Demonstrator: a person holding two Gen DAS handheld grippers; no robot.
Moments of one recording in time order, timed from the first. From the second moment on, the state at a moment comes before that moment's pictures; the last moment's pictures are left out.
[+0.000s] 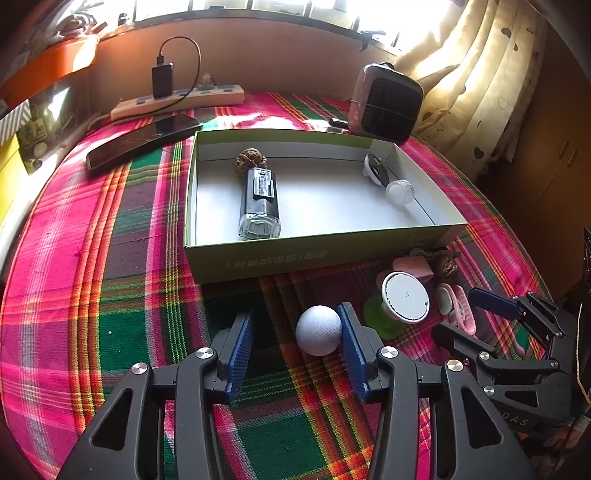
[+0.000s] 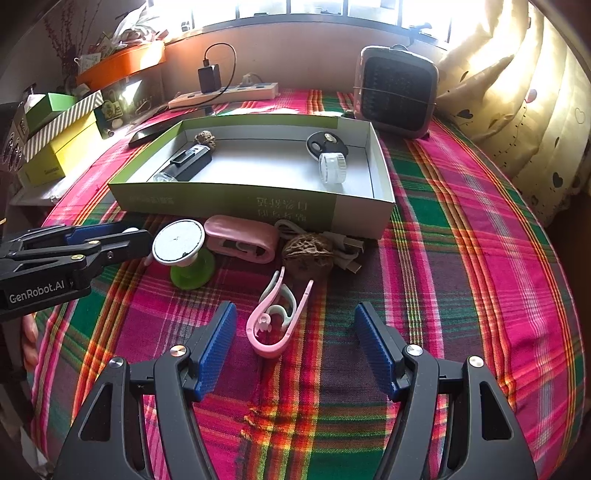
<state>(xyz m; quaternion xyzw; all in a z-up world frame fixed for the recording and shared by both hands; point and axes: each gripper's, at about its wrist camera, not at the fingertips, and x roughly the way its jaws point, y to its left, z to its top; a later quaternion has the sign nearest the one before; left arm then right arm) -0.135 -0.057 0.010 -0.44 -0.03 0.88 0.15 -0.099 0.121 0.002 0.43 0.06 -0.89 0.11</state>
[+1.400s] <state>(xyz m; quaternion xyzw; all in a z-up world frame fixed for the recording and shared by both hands) -0.129 -0.051 0.012 -0.43 -0.03 0.89 0.16 -0.092 0.119 0.005 0.42 0.06 -0.89 0.14</state>
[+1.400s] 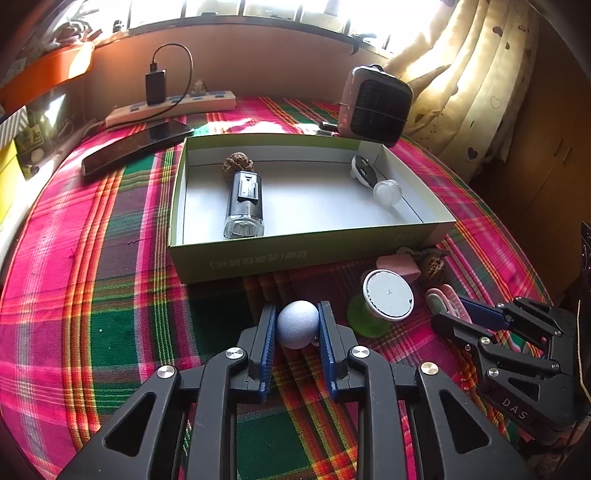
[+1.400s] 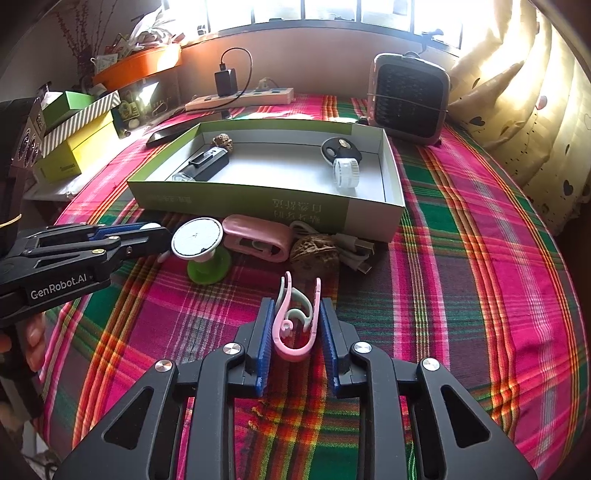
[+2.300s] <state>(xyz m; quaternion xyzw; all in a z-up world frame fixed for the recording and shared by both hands) -0.118 -0.050 0.042 -0.39 -0.01 0.91 0.16 -0.092 0.125 0.035 0.38 0.05 -0.91 0.17</state>
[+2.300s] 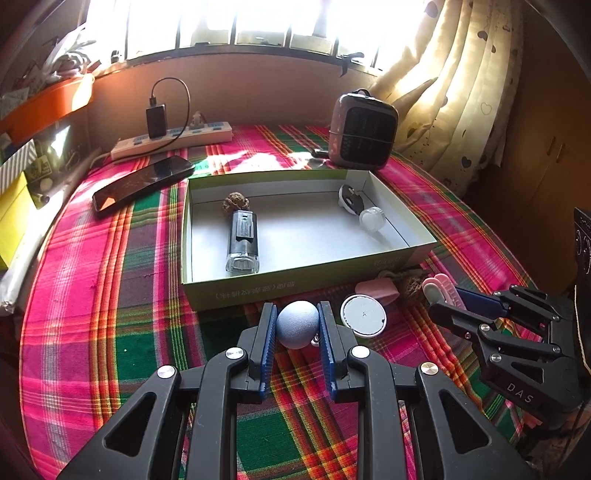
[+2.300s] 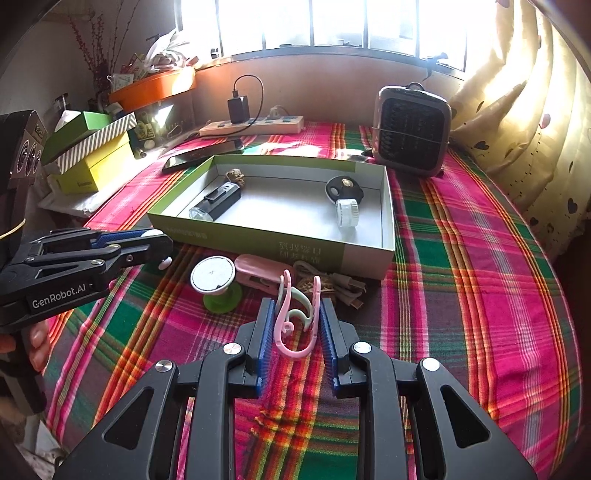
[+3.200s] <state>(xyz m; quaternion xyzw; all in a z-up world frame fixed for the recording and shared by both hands) -0.145 -0.042 0.066 -0.38 -0.01 0.91 0.17 -0.145 0.121 0.054 0.38 0.04 -0.90 0.20</state>
